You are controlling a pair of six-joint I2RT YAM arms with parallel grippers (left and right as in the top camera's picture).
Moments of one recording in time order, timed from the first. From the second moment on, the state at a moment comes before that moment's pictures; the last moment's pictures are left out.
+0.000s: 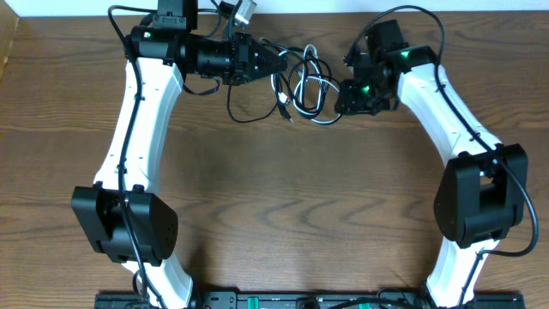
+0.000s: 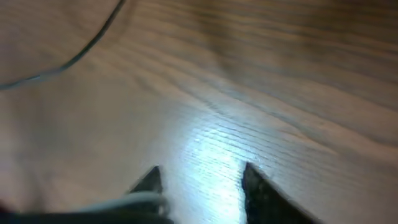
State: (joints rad) left arm -0.12 1.89 1.88 -1.02 1.19 -0.20; right arm 0.23 2.03 1.69 -0.97 -0.40 0.10
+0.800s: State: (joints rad) left arm -0.16 1.89 1.88 -1.14 0.72 -0.39; right arm 0.26 1.90 1.77 -0.93 -0.64 -0.08
